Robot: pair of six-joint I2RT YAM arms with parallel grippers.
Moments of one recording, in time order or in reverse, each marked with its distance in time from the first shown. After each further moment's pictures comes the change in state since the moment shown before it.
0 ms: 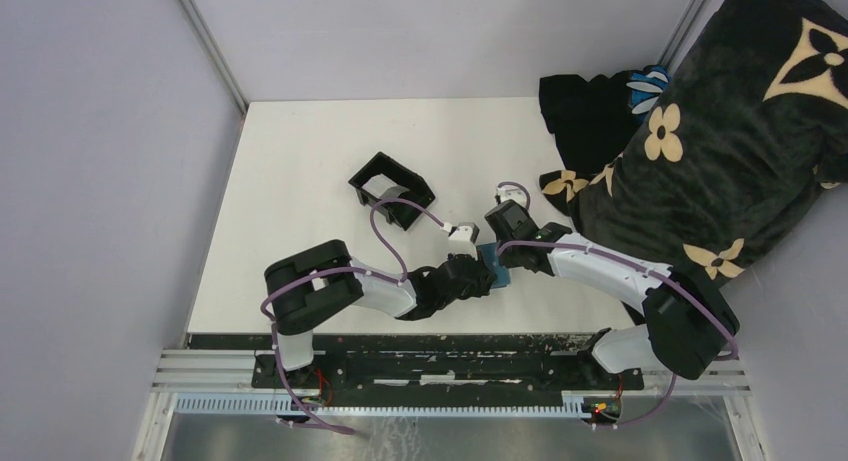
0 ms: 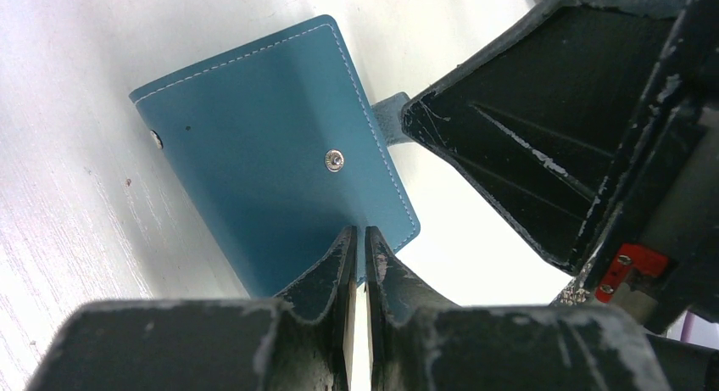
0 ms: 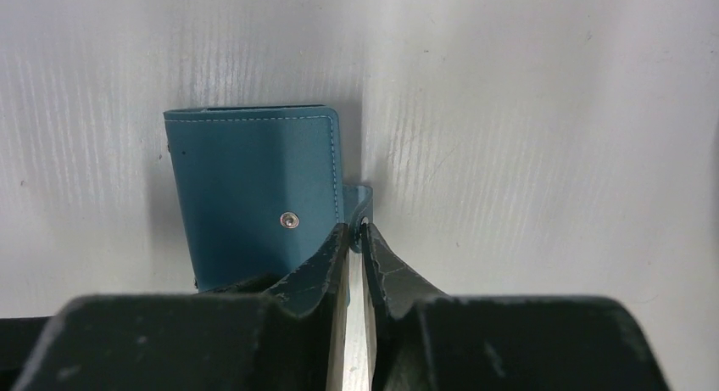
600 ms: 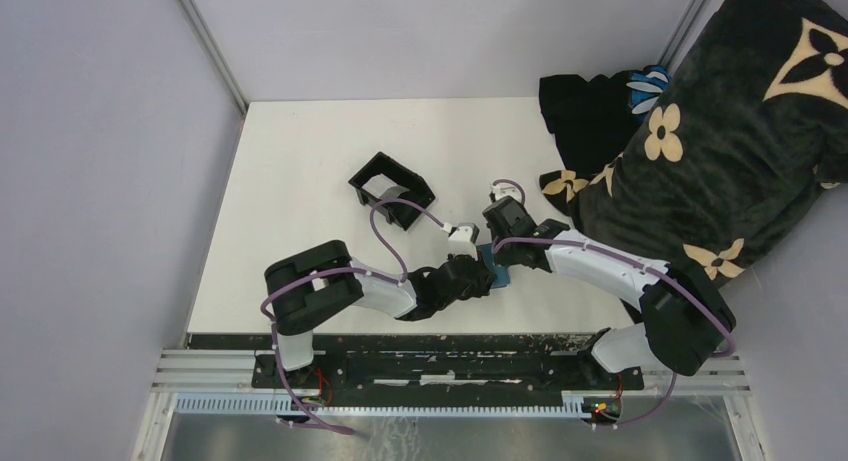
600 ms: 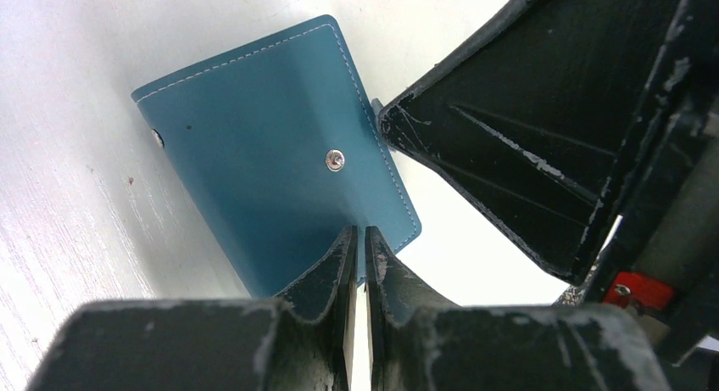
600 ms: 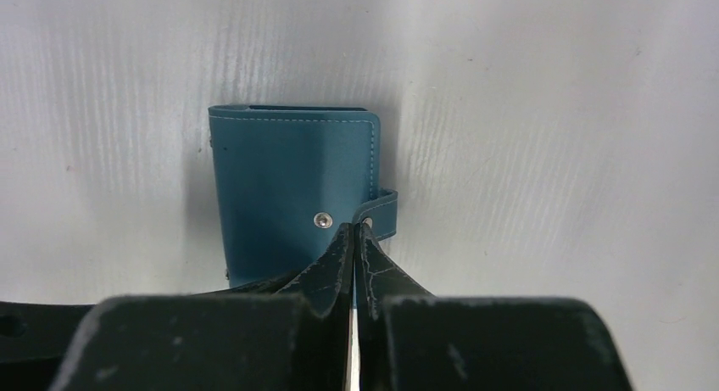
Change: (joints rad) left arm 0.000 0.000 0.000 -0.003 -0.011 0.000; right arm 0.000 0.024 0.026 0.006 -0.062 -0.017
